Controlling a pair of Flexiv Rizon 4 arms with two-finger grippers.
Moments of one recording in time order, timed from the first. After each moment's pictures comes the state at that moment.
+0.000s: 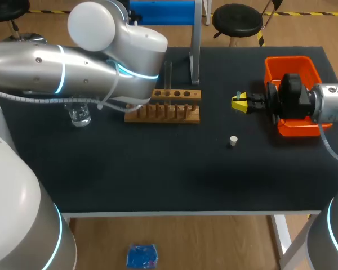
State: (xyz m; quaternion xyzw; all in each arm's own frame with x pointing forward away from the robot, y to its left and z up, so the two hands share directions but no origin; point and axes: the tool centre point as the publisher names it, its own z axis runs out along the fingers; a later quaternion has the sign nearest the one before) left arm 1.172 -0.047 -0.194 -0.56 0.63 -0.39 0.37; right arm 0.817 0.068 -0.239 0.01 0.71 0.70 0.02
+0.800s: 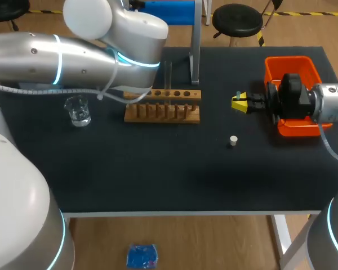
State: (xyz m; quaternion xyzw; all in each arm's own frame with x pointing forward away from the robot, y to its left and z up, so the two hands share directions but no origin) left arm 1.176 -0.062 -0.150 -0.50 0.67 -0.39 0.38; right arm 0.817 0.068 -0.239 0.01 0.71 0.70 0.02
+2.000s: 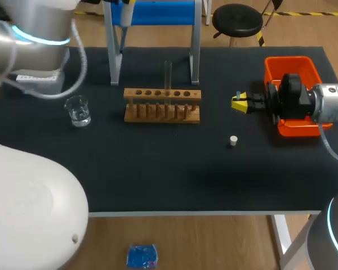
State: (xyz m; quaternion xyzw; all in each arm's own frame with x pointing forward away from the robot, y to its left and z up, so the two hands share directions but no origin) left arm 1.036 -0.092 -0.077 -0.24 0.82 -0.49 0.16; right arm 0.817 0.068 -0.239 0.01 0.71 0.70 0.02
